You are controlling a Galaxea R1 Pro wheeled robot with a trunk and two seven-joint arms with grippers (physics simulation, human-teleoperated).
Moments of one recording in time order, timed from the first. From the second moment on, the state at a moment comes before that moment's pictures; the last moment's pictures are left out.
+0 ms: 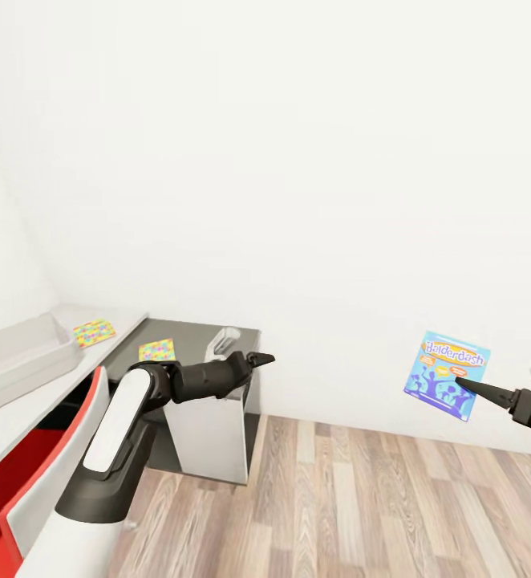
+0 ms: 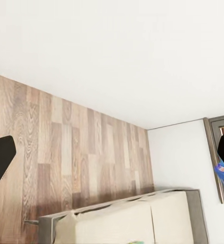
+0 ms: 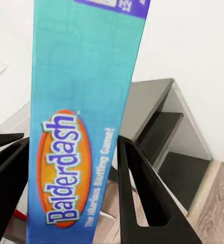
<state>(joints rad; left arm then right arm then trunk) -0.60 -0.05 -0.20 -1.59 1.52 0.97 0.67 -0.32 -0.43 -0.63 -1.61 -0.28 1.04 1.22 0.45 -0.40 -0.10</state>
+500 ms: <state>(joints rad) -0.59 -0.05 -0.20 -1.60 1.52 0.97 0.64 -0.32 -0.43 -0.63 -1.61 -0.28 1.04 1.22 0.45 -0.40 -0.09</state>
